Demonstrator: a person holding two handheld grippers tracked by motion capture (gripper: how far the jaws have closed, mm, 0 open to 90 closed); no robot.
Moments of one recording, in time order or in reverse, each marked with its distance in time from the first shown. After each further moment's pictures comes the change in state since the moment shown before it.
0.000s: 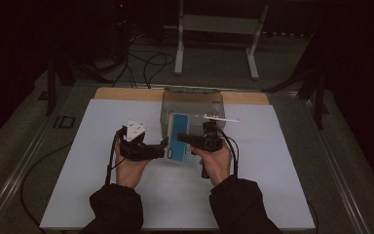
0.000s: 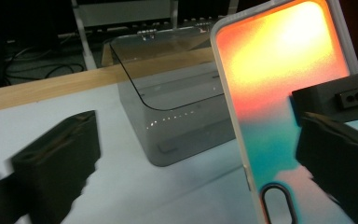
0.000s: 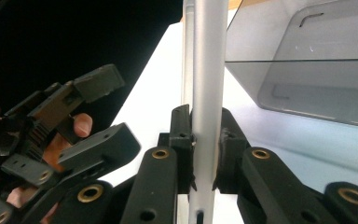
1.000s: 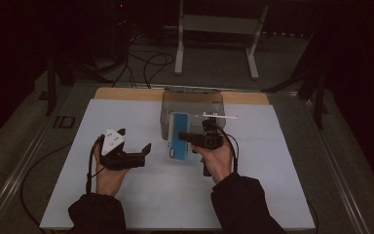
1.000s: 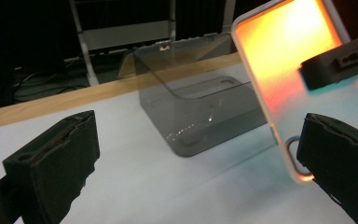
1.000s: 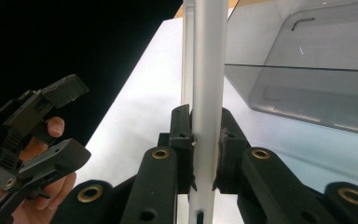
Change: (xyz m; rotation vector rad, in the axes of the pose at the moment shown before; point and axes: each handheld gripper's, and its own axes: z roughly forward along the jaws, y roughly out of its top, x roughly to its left) left arm 0.033 -0.027 -0.036 -0.082 -0.011 0.049; right arm 0.001 0.007 -0.001 0.026 -0.035 -0.034
